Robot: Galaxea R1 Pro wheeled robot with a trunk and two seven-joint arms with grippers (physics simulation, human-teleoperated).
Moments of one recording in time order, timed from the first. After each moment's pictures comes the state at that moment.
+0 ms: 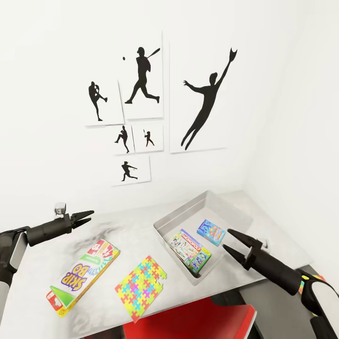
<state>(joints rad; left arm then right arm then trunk) -0.70 0.38 0.37 -0.87 0.22 0.87 -1.23 -0.16 -0.18 -0.23 -1.59 -1.51 1.04 0.21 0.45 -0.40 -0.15</state>
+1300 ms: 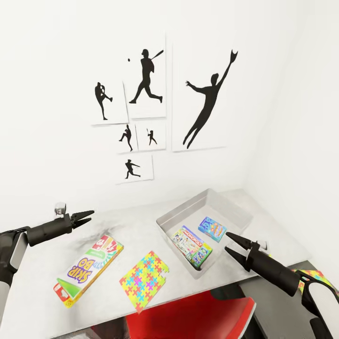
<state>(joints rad) -0.70 0.37 0.37 -0.87 0.22 0.87 -1.23 -0.16 -0.17 -0.24 -1.58 -1.38 1.01 0.24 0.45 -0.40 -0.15</state>
